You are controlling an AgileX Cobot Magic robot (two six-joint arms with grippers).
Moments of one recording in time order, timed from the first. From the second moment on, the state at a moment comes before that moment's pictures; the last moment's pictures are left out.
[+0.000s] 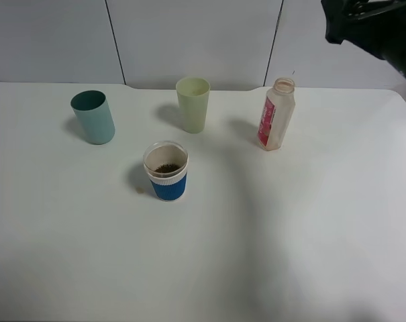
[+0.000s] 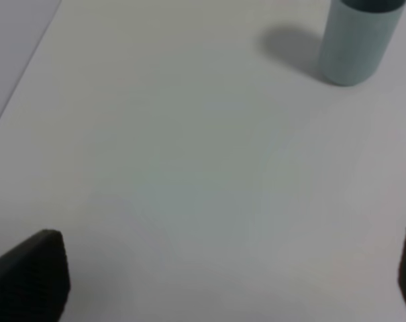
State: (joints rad) left arm 0.12 0.00 -0.51 0.03 1.06 -0.01; right arm 0.32 1.23 -0.48 0.22 -0.81 -0.09
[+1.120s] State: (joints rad) left arm 0.12 0.00 -0.51 0.03 1.06 -0.01; right arm 0.32 0.77 -0.48 0.23 0.04 -0.19
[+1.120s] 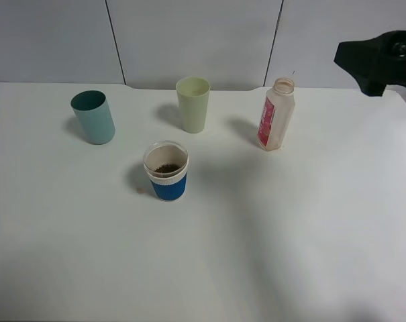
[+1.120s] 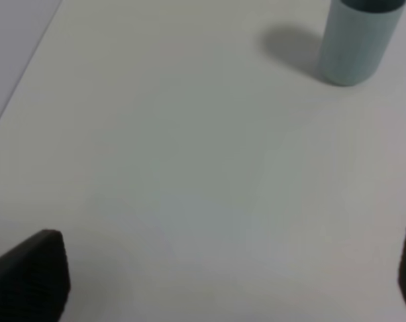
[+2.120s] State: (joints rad) left arm 0.12 0.00 -0.51 0.03 1.06 -0.01; right arm 0.32 0.36 -0.60 -0.17 0.81 0.10
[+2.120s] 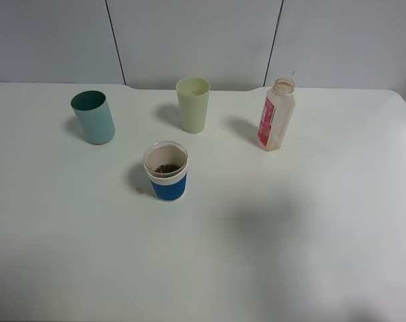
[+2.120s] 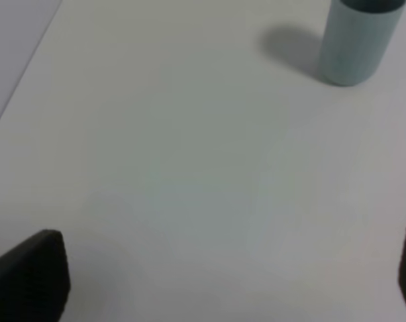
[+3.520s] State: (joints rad) left arm 0.12 0.00 -0.51 0.03 1.06 -0.01; right arm 0.32 0.00 -0.51 -0.13 1.07 0.13
